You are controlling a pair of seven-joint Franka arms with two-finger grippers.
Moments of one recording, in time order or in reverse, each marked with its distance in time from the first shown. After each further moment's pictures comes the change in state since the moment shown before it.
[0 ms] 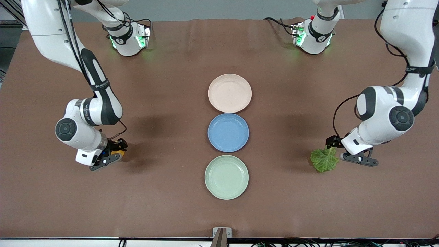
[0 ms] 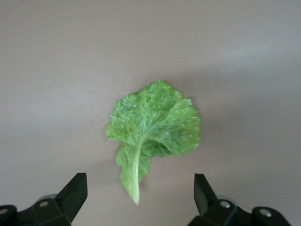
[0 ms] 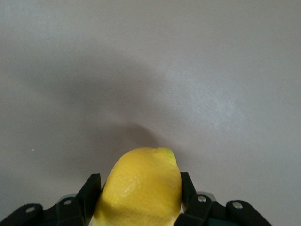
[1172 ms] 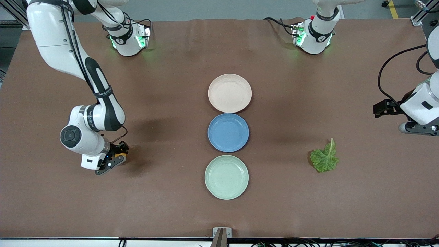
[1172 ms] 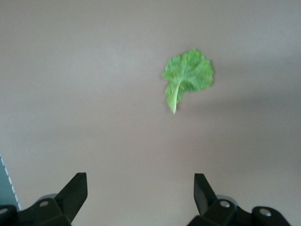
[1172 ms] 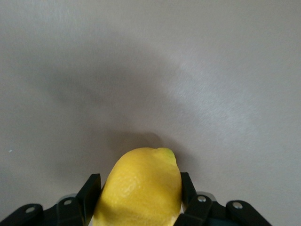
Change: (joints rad) left arm 0.000 -0.190 0.001 0.388 0.119 -0.707 -0.053; right arm -0.002 0.068 -0.001 0.047 0.000 -0.009 -0.053
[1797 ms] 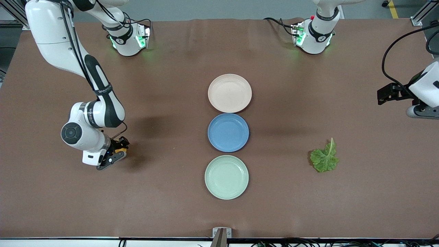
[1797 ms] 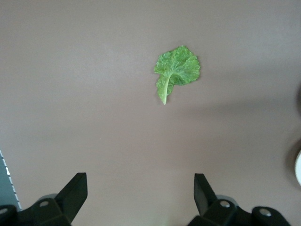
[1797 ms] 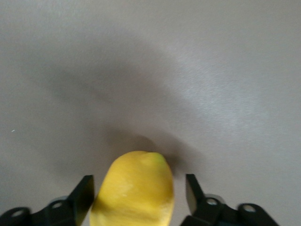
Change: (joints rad) left arm 0.016 -0.068 -0.024 0.030 -0.055 -0.059 -0.028; right arm -0.005 -0.034 -0.005 -0.040 -0.001 -0.008 -0.012
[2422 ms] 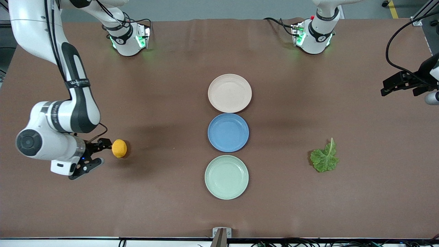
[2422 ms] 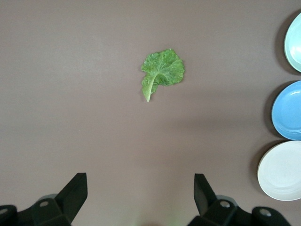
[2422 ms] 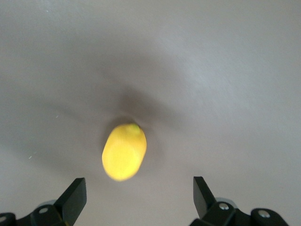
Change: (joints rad) left arm 0.008 -0.086 0.032 -0.063 -0.101 0.000 -0.072; right arm -0.016 -0.036 -0.040 0.346 0.000 -0.506 0.055
